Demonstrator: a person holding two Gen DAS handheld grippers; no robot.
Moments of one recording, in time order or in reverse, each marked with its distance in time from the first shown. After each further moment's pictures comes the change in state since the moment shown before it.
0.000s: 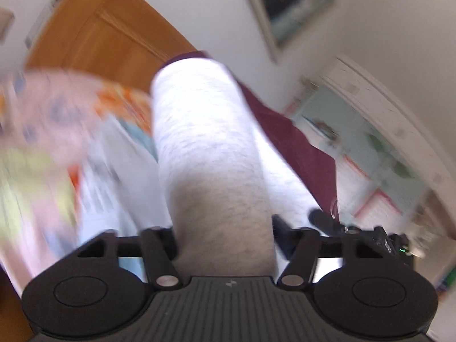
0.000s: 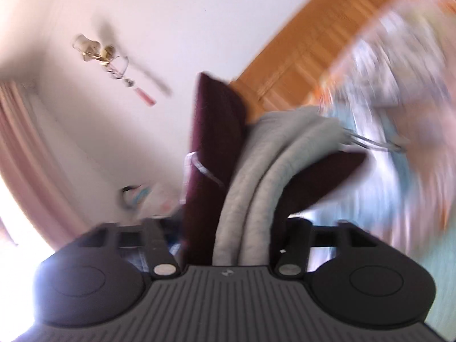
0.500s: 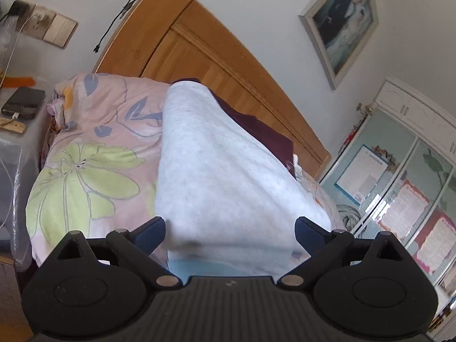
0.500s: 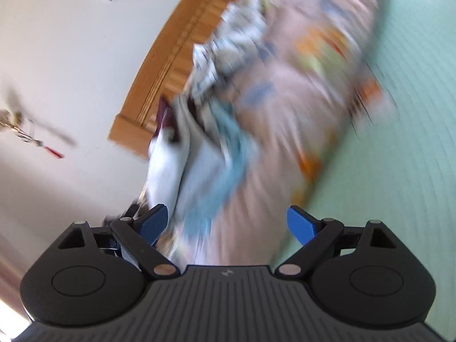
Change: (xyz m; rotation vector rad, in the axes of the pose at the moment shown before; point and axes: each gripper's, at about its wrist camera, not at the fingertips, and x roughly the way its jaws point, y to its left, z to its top) left arm 0.013 0.057 -0.109 0.027 -0.170 0.116; right arm -0.142 -0.120 -0.159 0.407 -0.121 -0.193
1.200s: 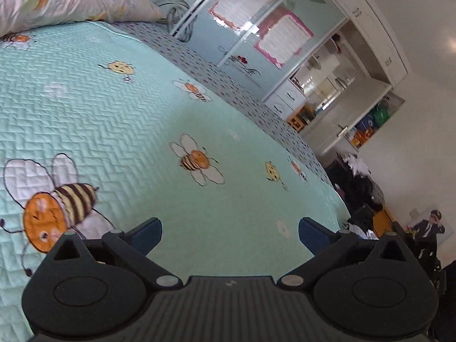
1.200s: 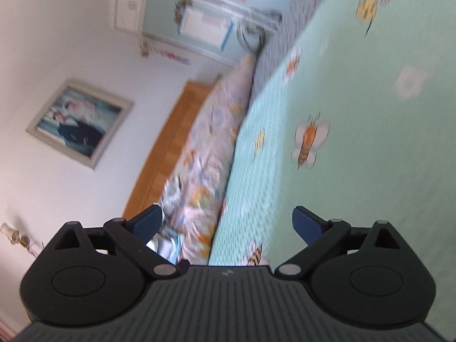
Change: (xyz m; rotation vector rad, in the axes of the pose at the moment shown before) left arm -0.124 -0.304 -0.333 0.201 0.816 -0.683; right arm -0.509 -0.029 -0.274 0.137 -0.770 -0.208
